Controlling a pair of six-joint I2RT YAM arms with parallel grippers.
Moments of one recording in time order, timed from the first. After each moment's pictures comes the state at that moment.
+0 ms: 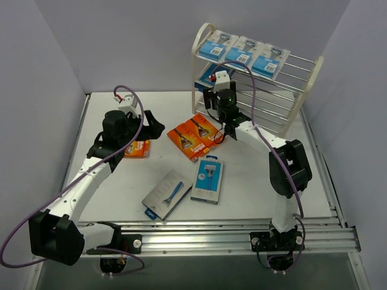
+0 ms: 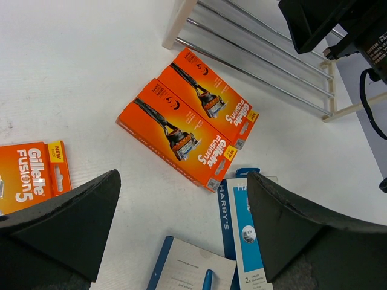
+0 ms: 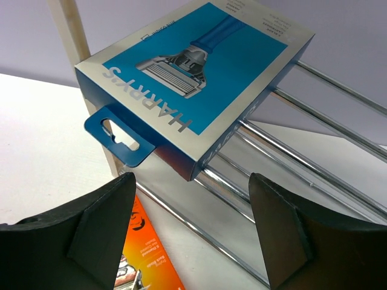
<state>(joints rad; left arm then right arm) -0.30 1.22 1.00 -0.12 0.19 -0.42 0.47 1.91 1.42 0.32 0.36 -0.07</state>
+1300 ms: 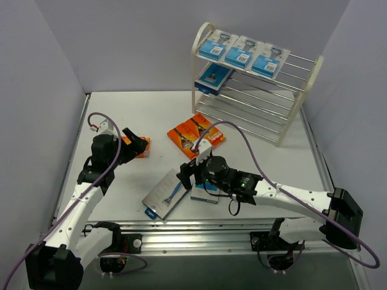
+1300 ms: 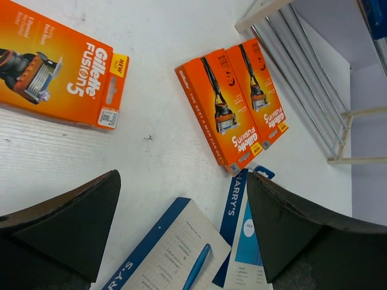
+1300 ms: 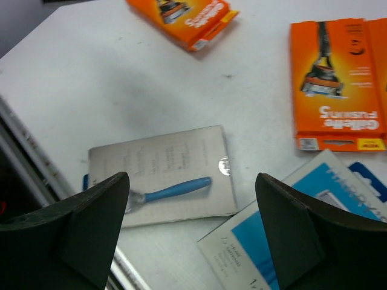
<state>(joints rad) -0.18 0.98 0.71 -0.19 0.08 -0.71 1.02 1.24 0.76 0.10 0.21 0.27</state>
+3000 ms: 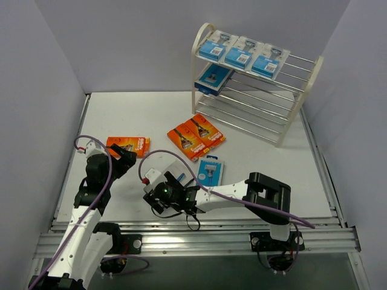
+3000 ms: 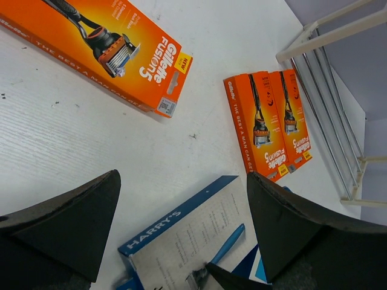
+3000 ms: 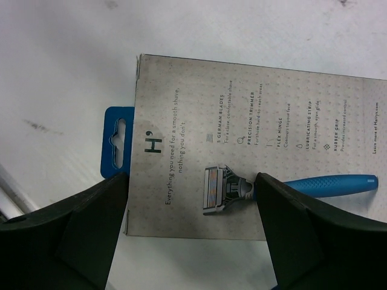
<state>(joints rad) -0.11 0.71 0.50 -0.22 -0.04 -0.80 1.31 1.87 1.08 0.04 0.40 0.23</state>
